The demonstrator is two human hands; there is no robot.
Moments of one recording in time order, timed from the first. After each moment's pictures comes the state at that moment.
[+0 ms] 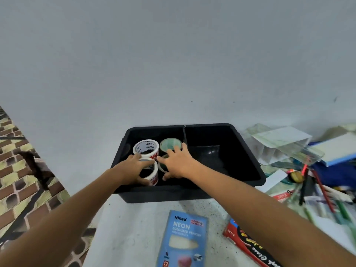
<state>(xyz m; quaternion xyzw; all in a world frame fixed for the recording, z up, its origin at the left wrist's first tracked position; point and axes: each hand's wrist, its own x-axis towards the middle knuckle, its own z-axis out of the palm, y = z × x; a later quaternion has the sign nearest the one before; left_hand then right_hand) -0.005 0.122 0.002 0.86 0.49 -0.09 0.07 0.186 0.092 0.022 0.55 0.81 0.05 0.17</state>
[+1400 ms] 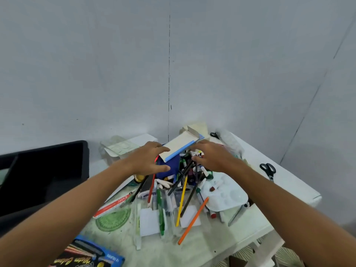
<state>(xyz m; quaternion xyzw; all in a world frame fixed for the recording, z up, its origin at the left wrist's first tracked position) 0.493 -0.044 0.079 0.97 0.21 0.07 0.12 0.691 -0.199 0.102 0.78 0.62 -0.01 -0.11</state>
